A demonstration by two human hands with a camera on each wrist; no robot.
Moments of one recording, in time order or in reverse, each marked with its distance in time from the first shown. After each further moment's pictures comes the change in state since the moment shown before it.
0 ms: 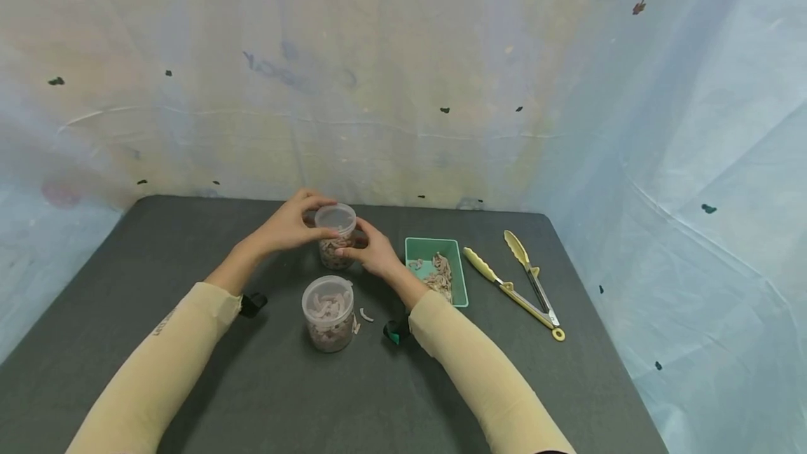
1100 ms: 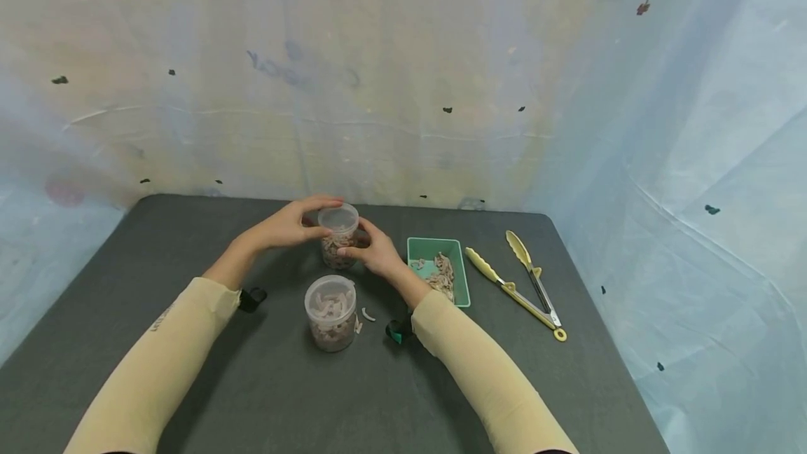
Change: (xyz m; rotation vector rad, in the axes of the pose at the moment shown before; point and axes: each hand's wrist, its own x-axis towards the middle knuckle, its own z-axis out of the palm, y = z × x) left_hand -0.001 -0.001 -0.008 -0.050 -0.132 0.071; right_hand 0.001 0.001 0.000 0.011 0.007 0.020
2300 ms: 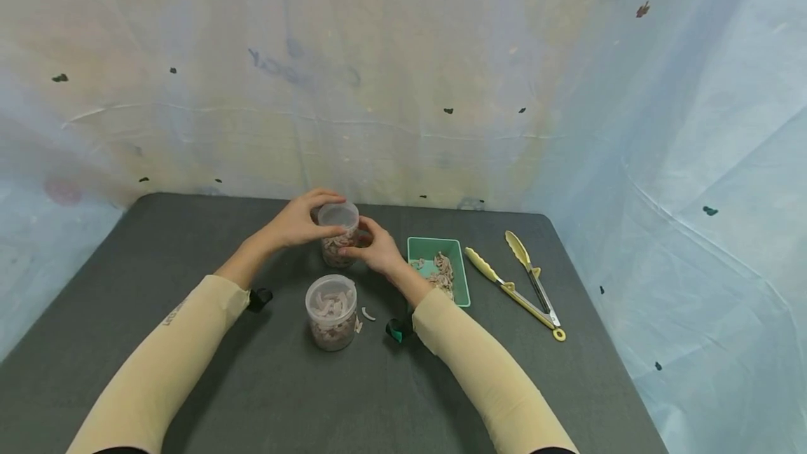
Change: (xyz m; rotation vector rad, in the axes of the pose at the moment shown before) left_hand 0.014 0.000 0.012 0.144 0.136 -0.015; right_hand -0.004 -0.003 -0.006 0.084 0.016 0.029
